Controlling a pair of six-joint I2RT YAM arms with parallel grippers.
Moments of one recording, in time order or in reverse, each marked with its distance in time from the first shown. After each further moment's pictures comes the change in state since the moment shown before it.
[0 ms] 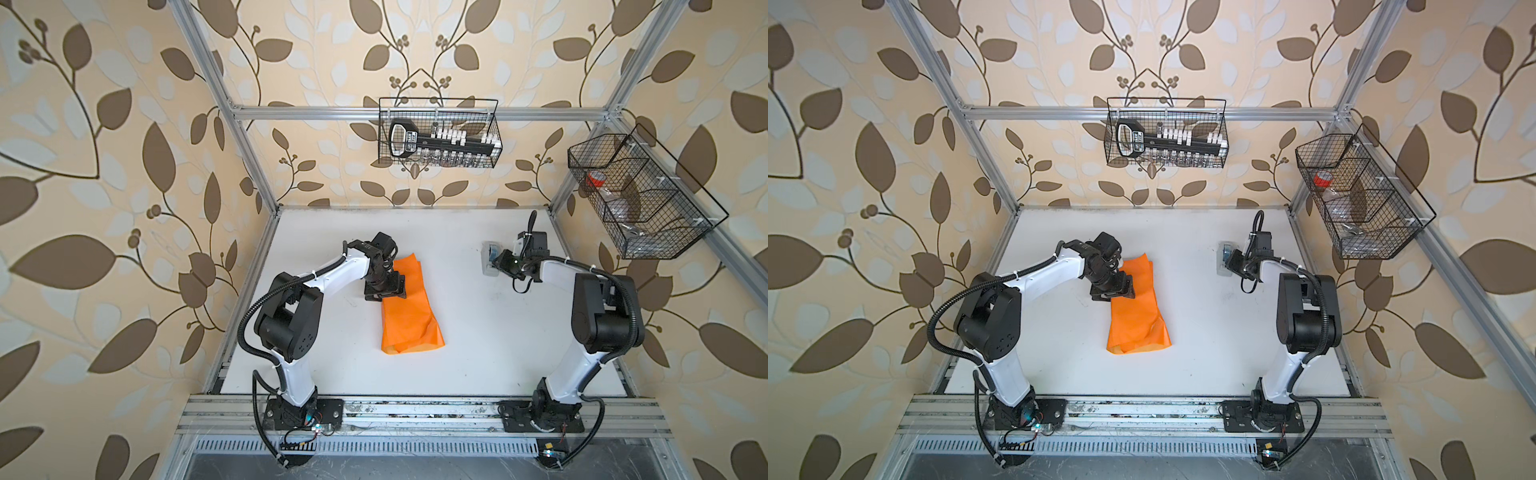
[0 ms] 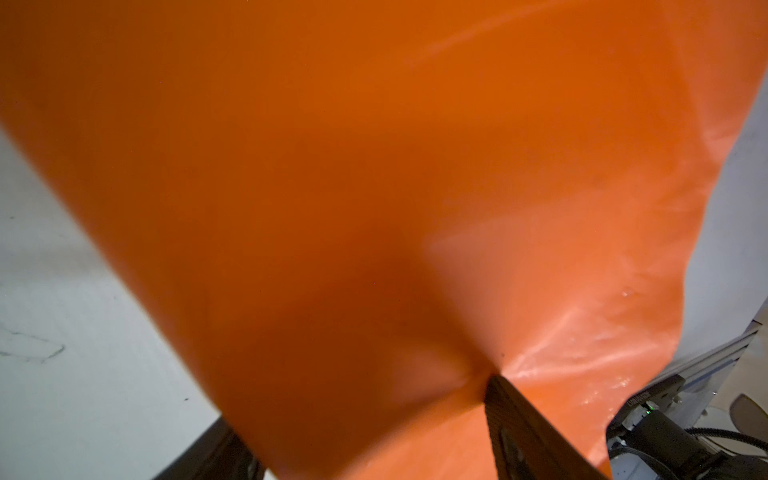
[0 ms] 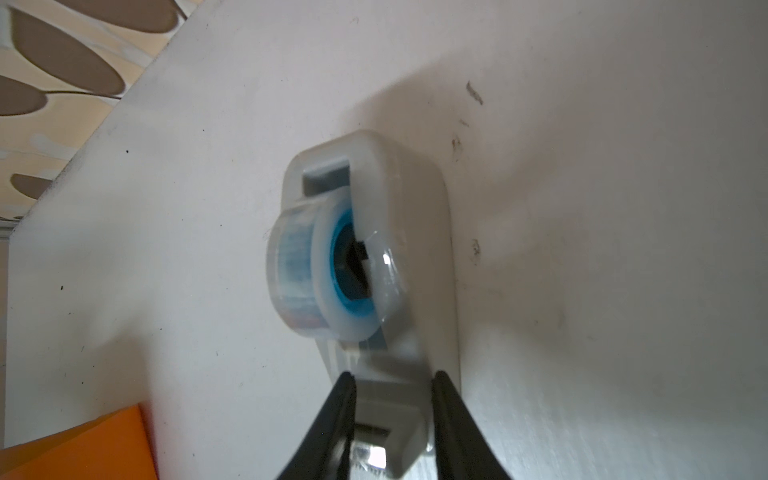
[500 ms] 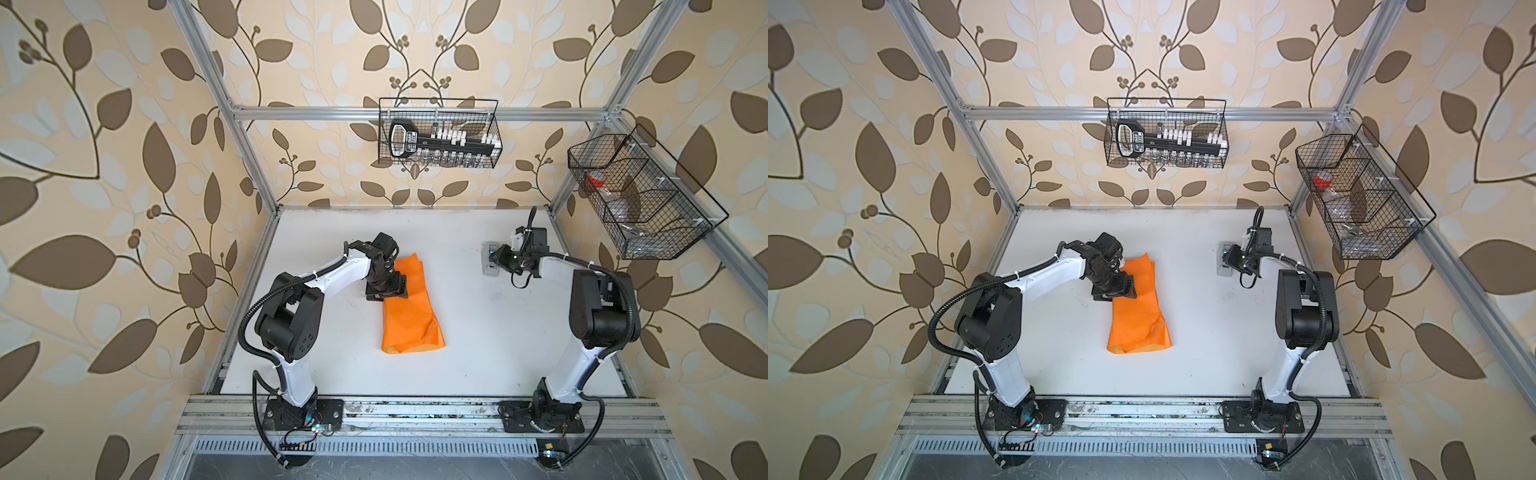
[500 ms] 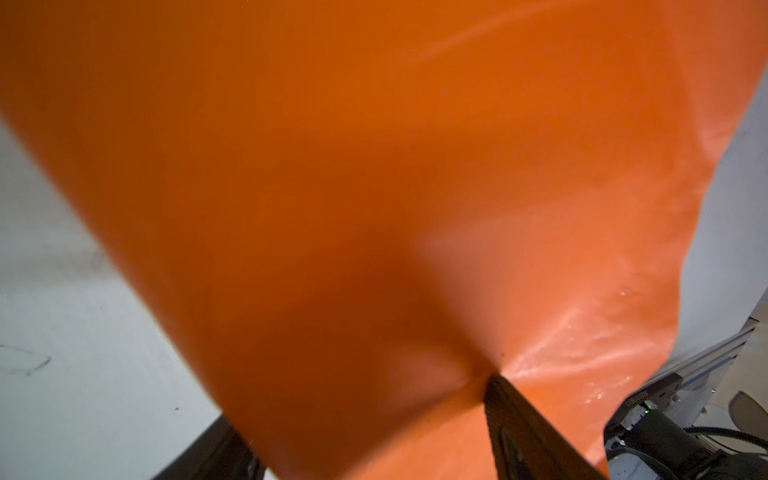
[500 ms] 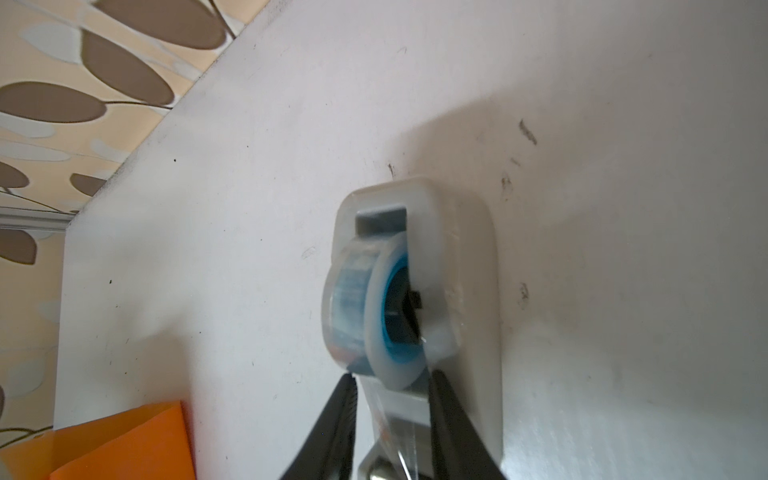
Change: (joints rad) left arm -0.006 0.003 0.000 0.015 0.004 0.001; right arm -0.001 0.043 0.061 0.014 -0.073 0.000
